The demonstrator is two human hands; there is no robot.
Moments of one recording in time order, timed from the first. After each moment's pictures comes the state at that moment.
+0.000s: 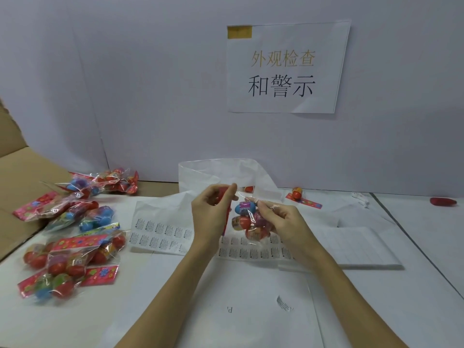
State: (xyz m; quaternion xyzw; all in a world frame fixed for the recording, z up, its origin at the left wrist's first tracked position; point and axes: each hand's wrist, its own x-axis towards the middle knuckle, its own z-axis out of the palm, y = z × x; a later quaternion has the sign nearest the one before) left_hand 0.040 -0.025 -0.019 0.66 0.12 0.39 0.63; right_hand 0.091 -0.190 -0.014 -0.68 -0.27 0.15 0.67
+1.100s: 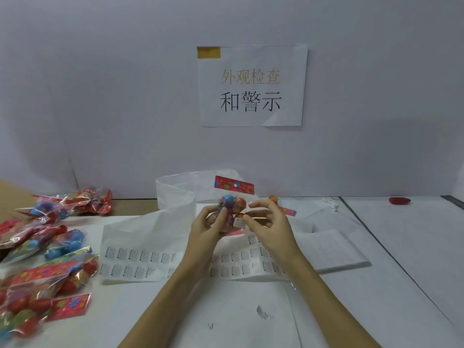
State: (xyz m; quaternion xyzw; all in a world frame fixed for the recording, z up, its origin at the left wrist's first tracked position) left_hand 0.041 -0.045 -0.027 0.65 0.05 0.20 0.73; right_hand 0.097 -0.200 -0.017 -0.71 -0.19 0.00 0.68
